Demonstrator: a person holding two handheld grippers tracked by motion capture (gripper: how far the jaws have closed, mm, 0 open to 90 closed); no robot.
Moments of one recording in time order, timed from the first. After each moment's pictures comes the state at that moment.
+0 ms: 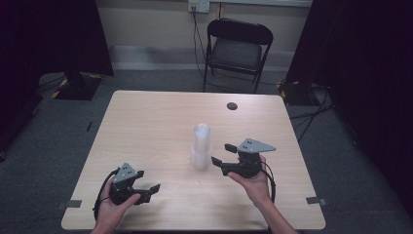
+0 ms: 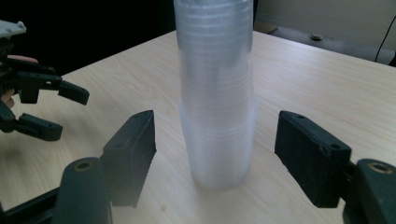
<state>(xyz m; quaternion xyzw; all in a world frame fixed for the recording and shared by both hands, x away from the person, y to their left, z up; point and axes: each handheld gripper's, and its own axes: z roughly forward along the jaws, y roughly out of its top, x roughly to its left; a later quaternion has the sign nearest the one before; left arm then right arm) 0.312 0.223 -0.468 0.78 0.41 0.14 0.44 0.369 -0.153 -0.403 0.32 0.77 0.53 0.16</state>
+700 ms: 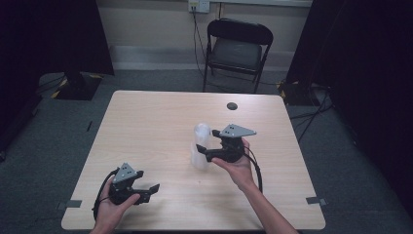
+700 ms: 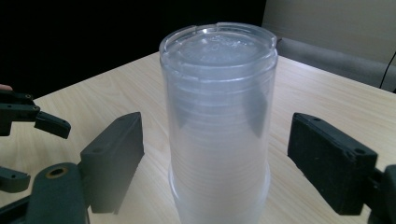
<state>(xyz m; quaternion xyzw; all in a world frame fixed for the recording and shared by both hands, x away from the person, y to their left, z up) 0.312 0.224 -0.469 0.78 0.41 0.15 0.44 0.412 -0.110 -0.398 0.30 0.77 0.53 0.16</state>
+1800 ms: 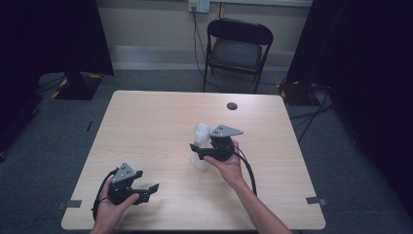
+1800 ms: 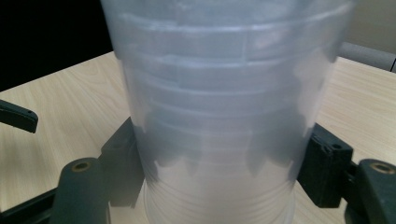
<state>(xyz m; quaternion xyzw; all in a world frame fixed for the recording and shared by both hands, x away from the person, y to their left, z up) 0.312 0.226 -0.469 0.78 0.42 0.15 0.44 0.433 -0.088 -0.428 0.30 0.78 0.52 0.16</state>
